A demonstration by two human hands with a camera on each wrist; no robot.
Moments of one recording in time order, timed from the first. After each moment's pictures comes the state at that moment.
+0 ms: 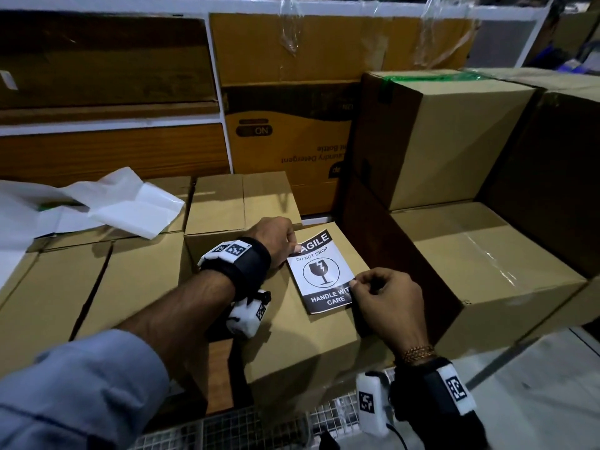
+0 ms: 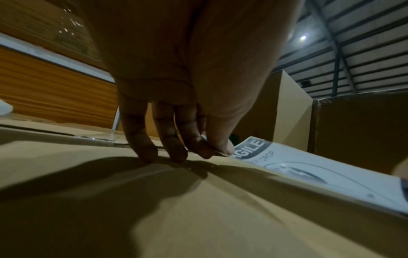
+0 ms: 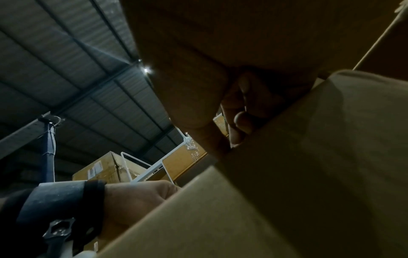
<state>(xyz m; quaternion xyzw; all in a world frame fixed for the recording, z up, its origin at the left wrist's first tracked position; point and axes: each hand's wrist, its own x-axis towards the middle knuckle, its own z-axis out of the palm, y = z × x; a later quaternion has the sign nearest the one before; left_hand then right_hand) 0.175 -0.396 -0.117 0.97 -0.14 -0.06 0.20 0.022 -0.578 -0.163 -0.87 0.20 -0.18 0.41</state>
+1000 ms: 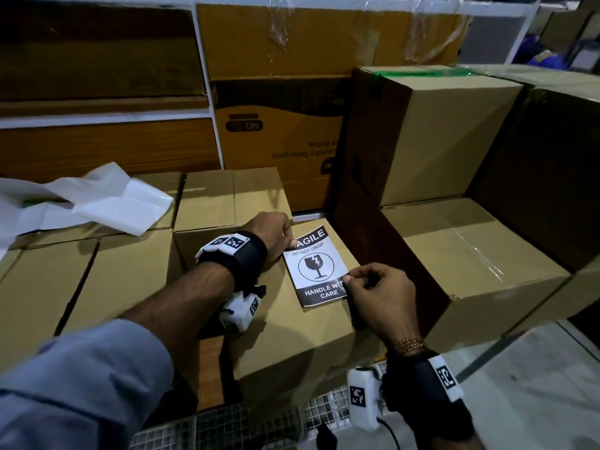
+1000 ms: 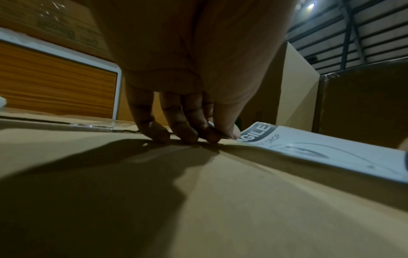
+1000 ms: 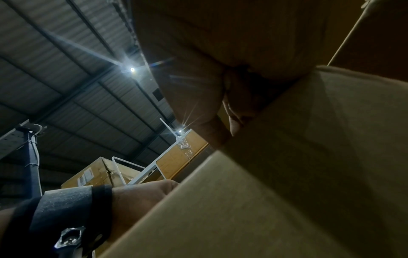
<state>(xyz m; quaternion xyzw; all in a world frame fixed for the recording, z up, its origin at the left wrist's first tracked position) 0.180 -0.409 -0.116 0.96 -0.17 -0.06 0.19 0.023 -0.585 -0.165 -0.85 0.21 -0.18 0.45</state>
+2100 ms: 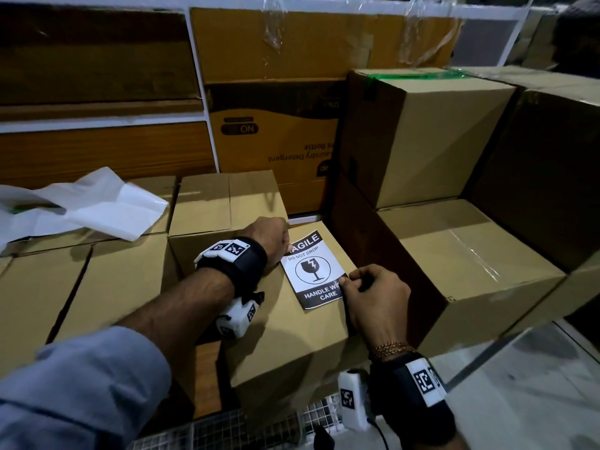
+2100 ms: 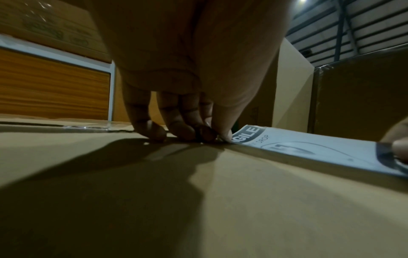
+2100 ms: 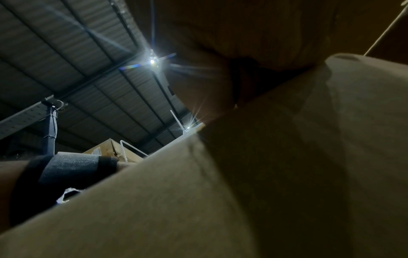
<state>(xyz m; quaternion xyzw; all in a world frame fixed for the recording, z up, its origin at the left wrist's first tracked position) 0.191 -0.415 -0.129 0.98 -0.16 -0.05 0.14 0.032 -0.574 -0.174 -0.84 0.27 -0.22 0.42</state>
